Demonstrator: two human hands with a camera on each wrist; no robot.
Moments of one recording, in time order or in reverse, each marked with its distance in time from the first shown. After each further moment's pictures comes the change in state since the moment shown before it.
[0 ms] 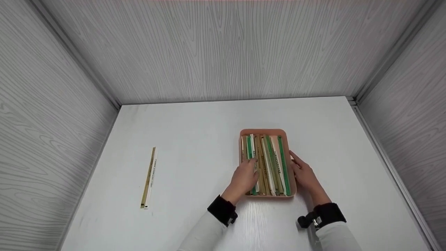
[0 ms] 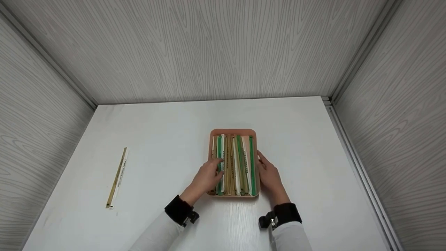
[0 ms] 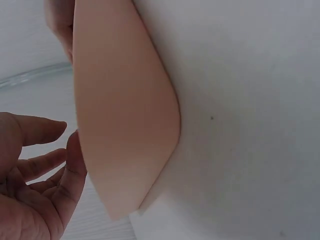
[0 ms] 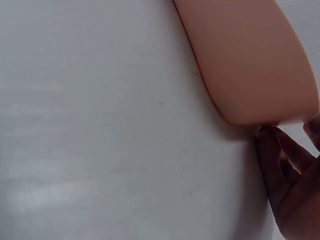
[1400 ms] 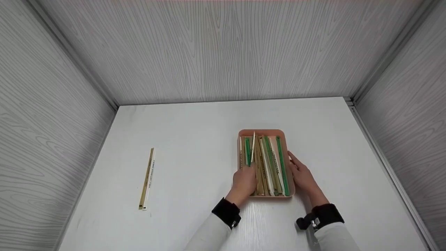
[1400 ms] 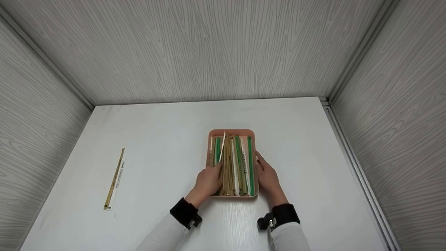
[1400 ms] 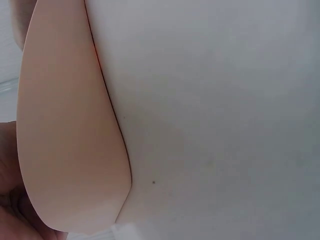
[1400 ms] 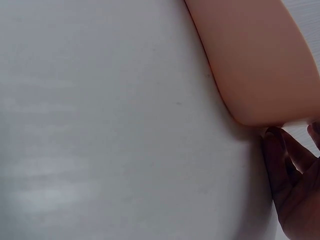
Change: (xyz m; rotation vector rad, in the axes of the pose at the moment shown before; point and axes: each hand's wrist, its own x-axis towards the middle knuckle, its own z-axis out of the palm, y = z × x) left_hand 0.000 0.000 0.029 0.279 0.064 0.002; right_hand -0.002 0.003 0.000 -0.019 -0.002 0.027
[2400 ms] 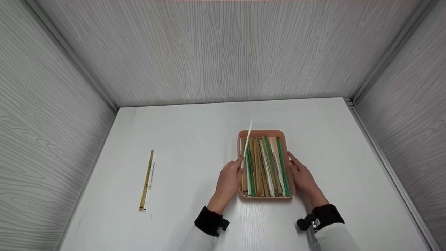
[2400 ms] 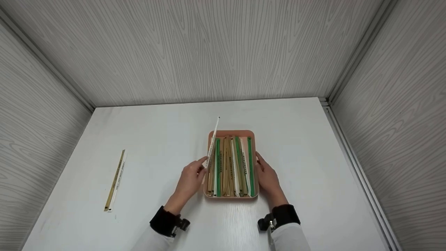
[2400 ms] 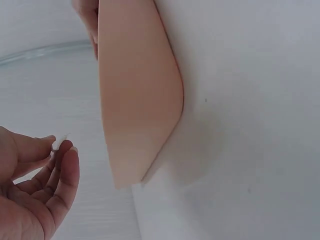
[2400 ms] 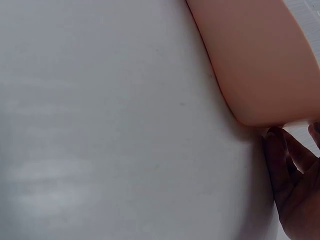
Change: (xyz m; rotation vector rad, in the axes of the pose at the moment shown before) left_hand -0.024 -0.033 -0.046 -0.409 0.201 -0.019; right_hand -0.002 0.001 0.002 0.002 0.003 -0.008
